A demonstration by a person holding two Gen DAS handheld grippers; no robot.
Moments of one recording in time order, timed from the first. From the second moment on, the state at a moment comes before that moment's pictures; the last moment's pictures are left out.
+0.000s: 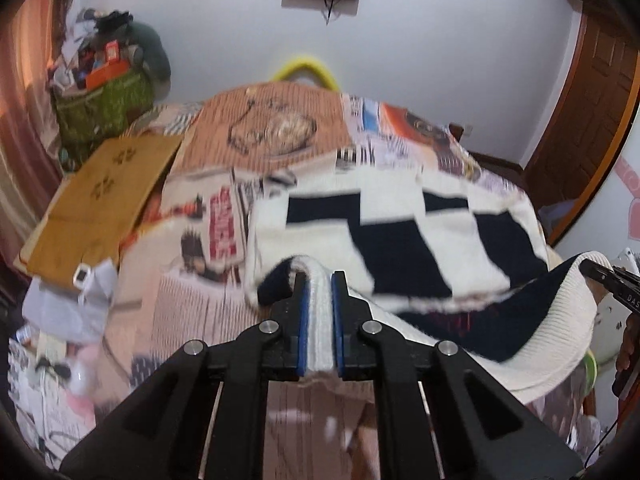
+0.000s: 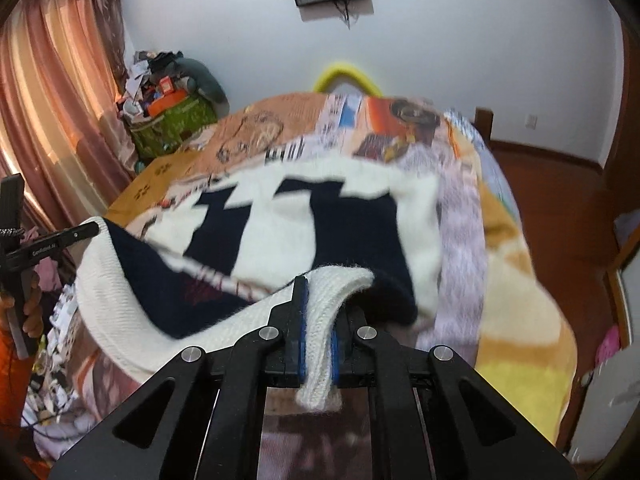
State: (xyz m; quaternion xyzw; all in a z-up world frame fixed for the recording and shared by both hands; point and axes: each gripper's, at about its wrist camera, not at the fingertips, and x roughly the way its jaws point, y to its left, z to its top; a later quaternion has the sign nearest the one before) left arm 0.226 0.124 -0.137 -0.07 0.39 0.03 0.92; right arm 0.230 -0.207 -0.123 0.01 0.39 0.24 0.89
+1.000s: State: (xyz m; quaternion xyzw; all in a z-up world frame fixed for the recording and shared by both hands) left arm 0.420 0.194 -0.212 -0.06 0.45 0.12 0.88; right arm 0.404 -0.224 -0.154 0.08 0.48 0.22 0.85
